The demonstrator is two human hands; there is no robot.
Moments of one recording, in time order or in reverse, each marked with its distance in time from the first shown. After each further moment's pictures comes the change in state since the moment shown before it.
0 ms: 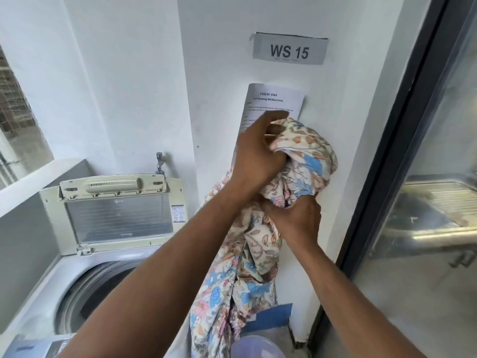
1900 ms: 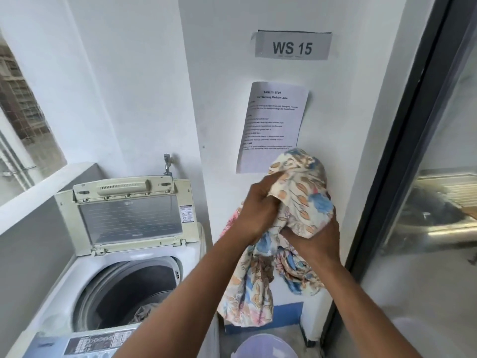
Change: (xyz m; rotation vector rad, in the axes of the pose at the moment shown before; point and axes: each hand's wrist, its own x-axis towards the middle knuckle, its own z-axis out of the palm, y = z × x) left_hand -0.077 -0.054 0.015 -0.270 -0.210 -0.320; right_hand -0.026 0.048 -0.020 0.136 -0.092 0.003
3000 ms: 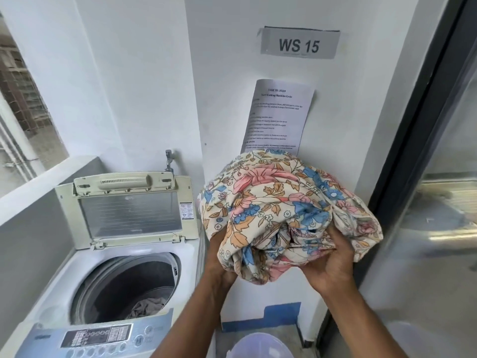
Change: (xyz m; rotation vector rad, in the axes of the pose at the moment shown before) left_hand -0.079 -0.070 -0.030 -0.843 0.491 -0.682; right_hand -0.008 0.039 -0.011 1.335 -0.150 0.671
